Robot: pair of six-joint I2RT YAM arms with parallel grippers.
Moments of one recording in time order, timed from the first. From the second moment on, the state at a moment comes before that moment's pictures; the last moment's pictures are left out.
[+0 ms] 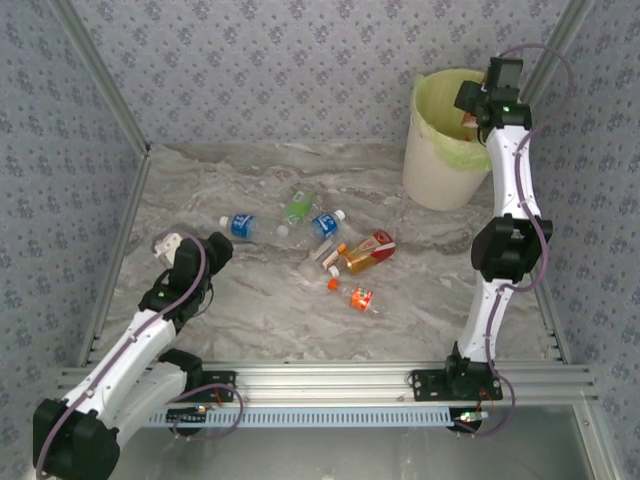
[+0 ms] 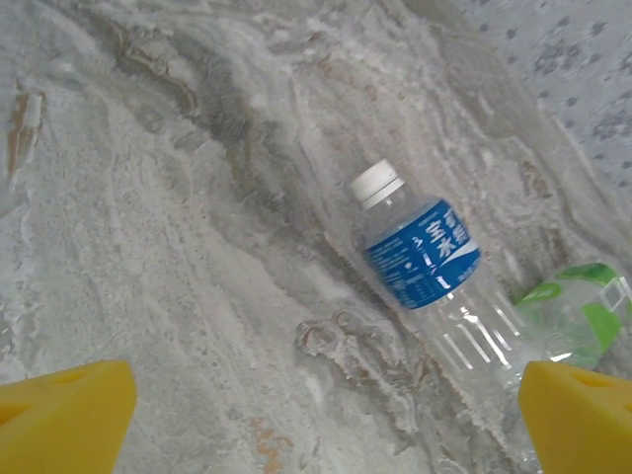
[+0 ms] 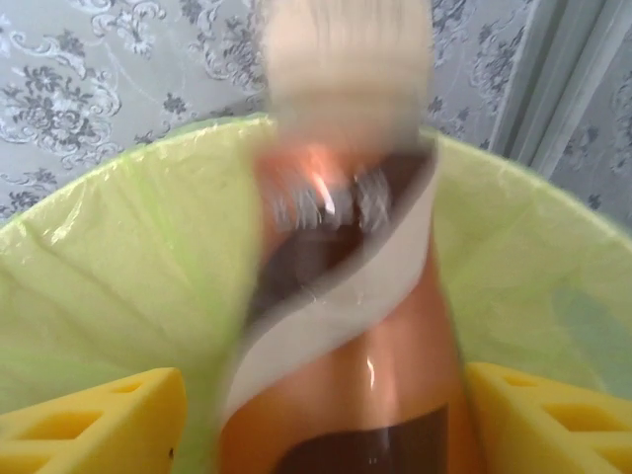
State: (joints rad) left arm -0.35 0.82 0.52 -0.38 -0.39 -0.96; right arm -0.09 2.12 2.33 -0.71 0.13 0.20
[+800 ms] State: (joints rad) left arm -0.20 1.27 0.91 -0.47 -0.14 -0.63; right arm 0.05 1.42 1.53 -0.41 0.17 0.21
